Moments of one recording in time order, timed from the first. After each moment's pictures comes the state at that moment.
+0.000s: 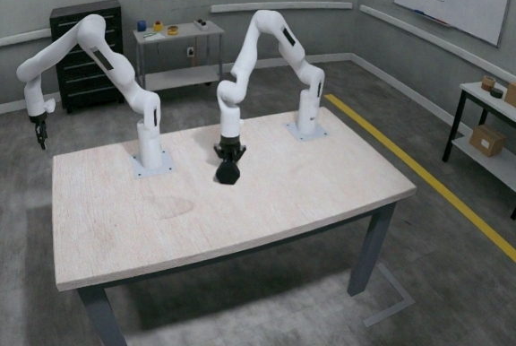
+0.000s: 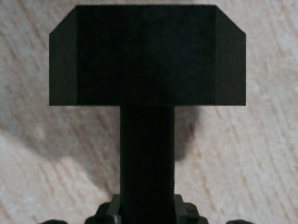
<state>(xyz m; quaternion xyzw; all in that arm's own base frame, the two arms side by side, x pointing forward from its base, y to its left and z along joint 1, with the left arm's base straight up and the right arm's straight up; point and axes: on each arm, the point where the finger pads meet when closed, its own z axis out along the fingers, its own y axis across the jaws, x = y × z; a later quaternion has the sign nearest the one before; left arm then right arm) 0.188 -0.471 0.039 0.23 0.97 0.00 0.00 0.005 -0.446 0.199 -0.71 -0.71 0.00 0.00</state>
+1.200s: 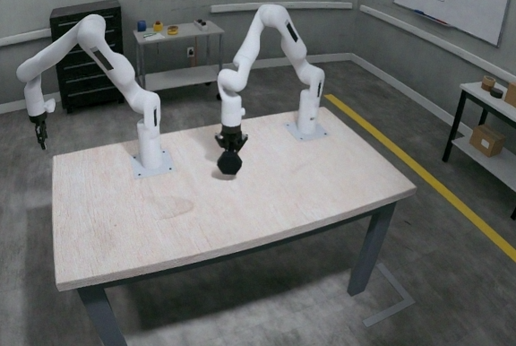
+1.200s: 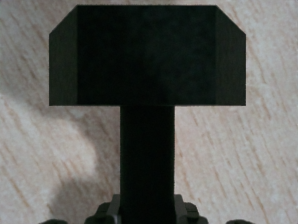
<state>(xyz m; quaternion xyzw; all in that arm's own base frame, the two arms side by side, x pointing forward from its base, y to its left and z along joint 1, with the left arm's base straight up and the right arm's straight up) 0.185 -0.464 0.087 0.23 0.97 0.01 -0.01 0.005 -0.446 0.199 -0.71 -0.71 0.00 0.00</state>
